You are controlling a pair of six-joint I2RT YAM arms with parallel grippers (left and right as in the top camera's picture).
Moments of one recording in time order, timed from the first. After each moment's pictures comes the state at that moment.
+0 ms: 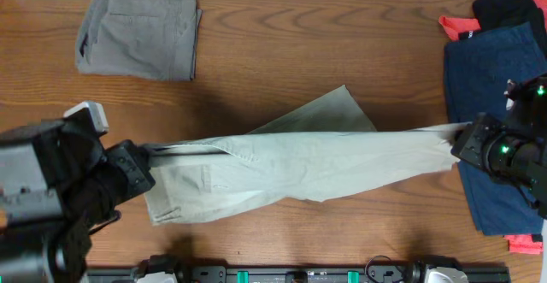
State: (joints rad) left arm 0.13 0.99 1.59 -1.53 0.24 -0.38; right arm -0.09 1.13 1.64 -1.53 -0.15 0.45
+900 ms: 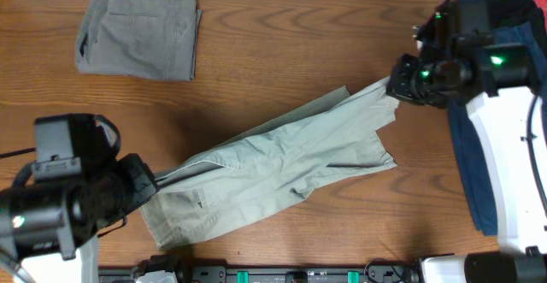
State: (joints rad) left arm 0.13 1.03 1.42 -1.65 0.10 -0.43; right arm 0.13 1.57 1.64 -1.24 -0.24 0.42
